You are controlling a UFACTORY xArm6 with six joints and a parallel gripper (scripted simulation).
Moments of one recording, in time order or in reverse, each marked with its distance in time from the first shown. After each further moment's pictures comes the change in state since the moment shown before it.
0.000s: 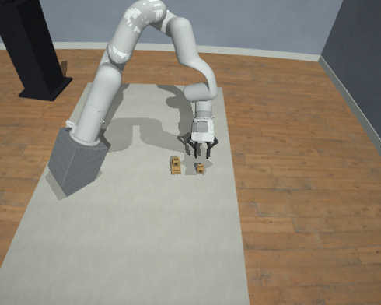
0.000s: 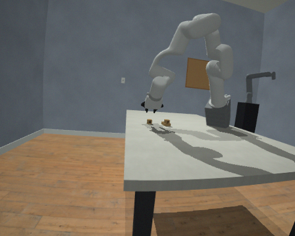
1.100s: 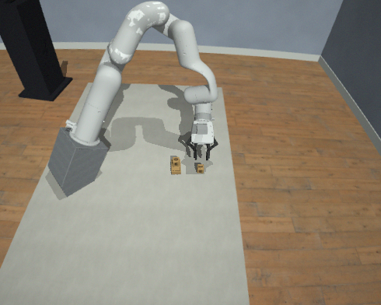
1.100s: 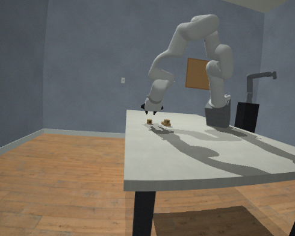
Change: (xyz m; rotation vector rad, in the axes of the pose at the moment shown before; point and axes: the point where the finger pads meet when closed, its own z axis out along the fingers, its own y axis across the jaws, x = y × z) arm -0.010 0.000 0.007 0.000 0.016 0.002
